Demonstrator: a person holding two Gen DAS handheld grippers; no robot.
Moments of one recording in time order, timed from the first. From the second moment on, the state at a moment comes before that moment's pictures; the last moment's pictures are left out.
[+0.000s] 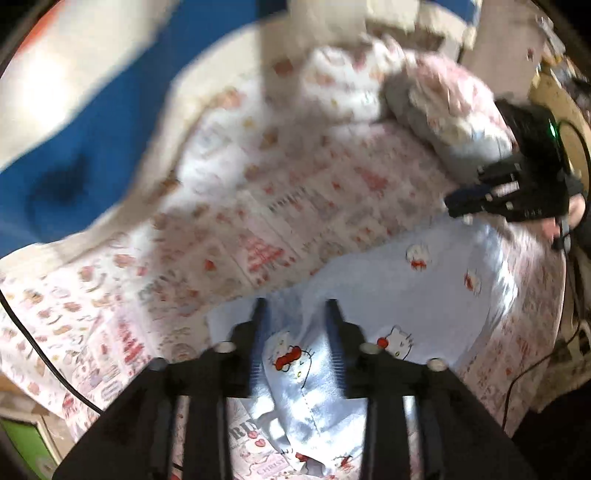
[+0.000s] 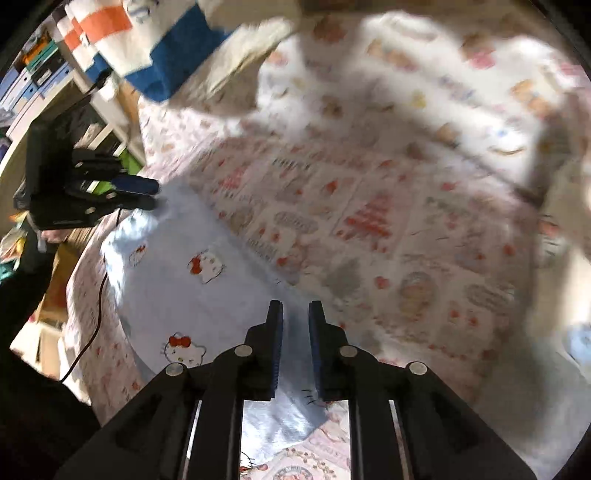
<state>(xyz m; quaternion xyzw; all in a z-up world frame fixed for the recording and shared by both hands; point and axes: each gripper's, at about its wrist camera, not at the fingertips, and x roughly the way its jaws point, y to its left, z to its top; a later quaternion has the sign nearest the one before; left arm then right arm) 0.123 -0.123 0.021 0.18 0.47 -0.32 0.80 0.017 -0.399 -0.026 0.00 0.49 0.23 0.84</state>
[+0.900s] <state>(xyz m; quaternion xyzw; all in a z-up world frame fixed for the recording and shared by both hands) 0.071 -0.106 -0.046 0.11 0.43 -0.23 0.86 -0.030 -0.365 -0.065 0.02 0.44 0.11 0.89</state>
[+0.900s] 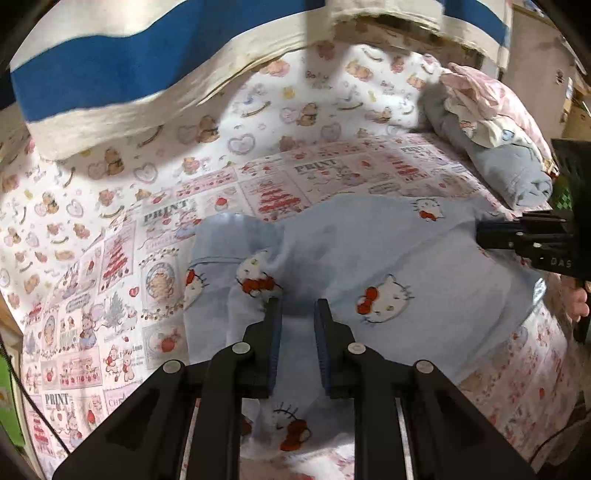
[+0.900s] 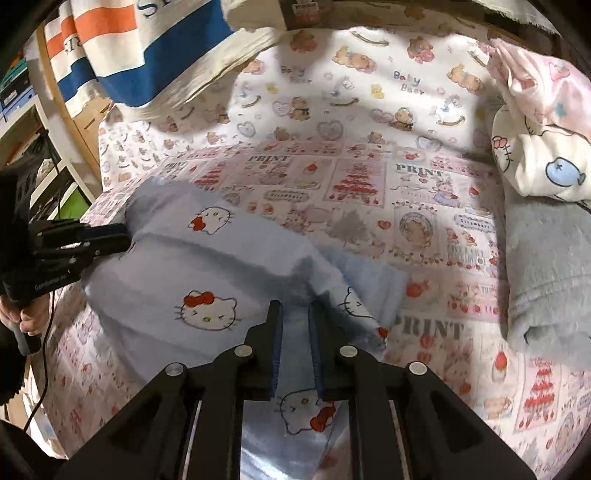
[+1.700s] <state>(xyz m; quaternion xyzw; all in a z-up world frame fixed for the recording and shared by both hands) 0.008 -0.159 -0.046 0.04 0.43 -0.27 0.86 -0.069 -0.306 -0.056 0.08 0.42 0.14 0.89</state>
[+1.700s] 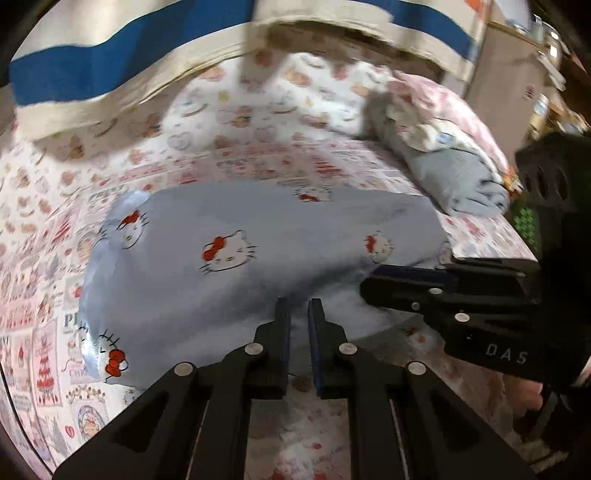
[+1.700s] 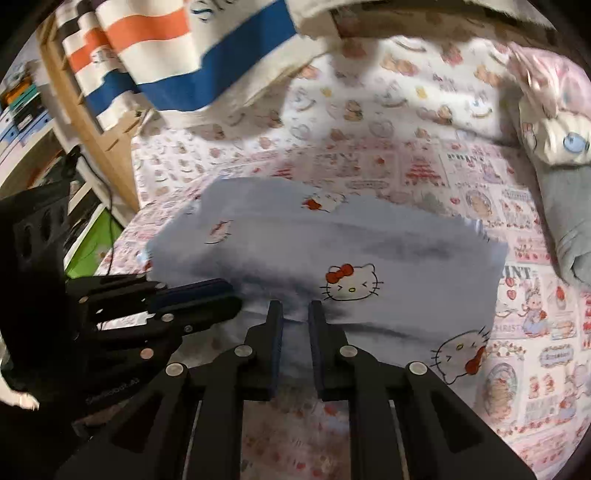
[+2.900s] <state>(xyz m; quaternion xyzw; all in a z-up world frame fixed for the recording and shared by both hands) 0.045 -0.155 -0.047 -0.03 0.44 -0.25 0.86 -0.031 -0.347 -0.062 0.13 0.41 0.07 0.90</state>
